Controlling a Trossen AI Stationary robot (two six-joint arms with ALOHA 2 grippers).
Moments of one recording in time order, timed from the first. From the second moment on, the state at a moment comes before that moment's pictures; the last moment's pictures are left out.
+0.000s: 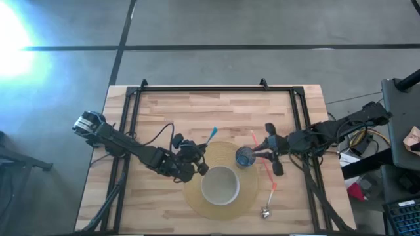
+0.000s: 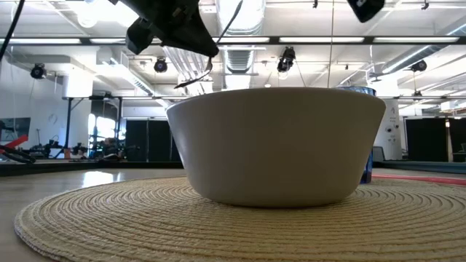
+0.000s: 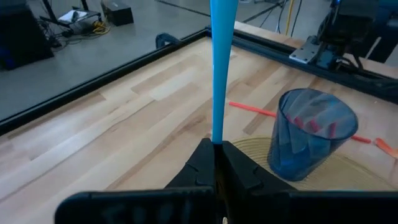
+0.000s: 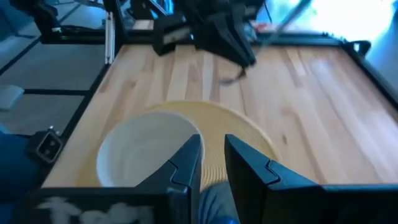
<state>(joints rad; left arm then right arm) -0.41 1.55 1.08 -0.20 -0.96 -0.69 0.38 0.95 0.83 -0.34 0.26 0.20</state>
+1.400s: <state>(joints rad) -0.37 1.66 1.07 0.25 -1.02 -0.26 0.32 1.11 0.83 0.11 0.60 -0.05</state>
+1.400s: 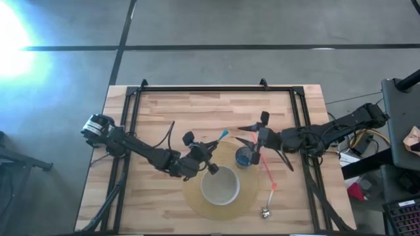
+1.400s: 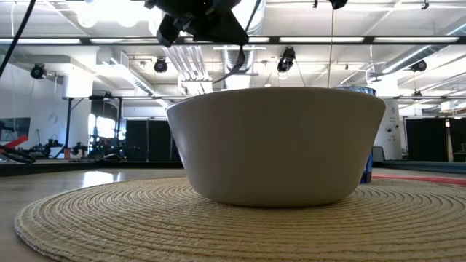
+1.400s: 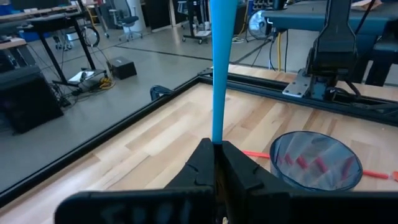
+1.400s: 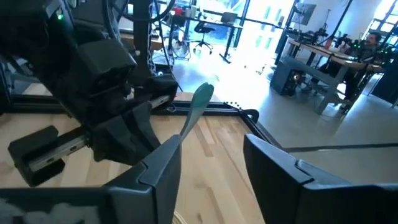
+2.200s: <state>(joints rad) -0.37 1.66 1.07 0.25 -1.02 -0.25 0.31 1.28 0.84 0.32 0.68 0.01</state>
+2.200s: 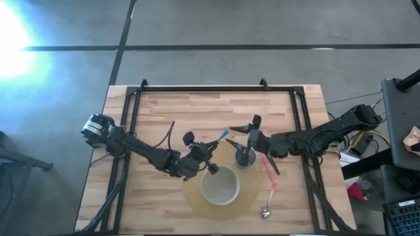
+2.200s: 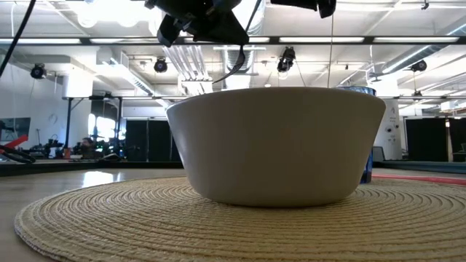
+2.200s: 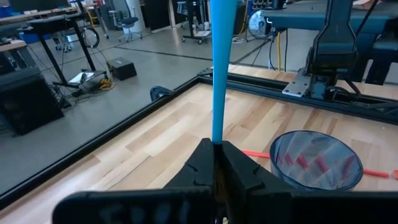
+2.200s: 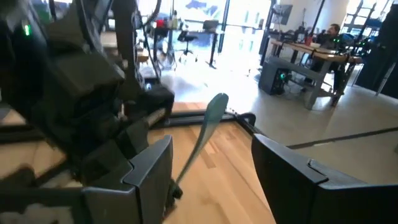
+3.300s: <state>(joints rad) -0.37 1.66 1.07 0.25 -1.02 -0.22 0.28 1.36 0.84 0.48 0.67 0.04</state>
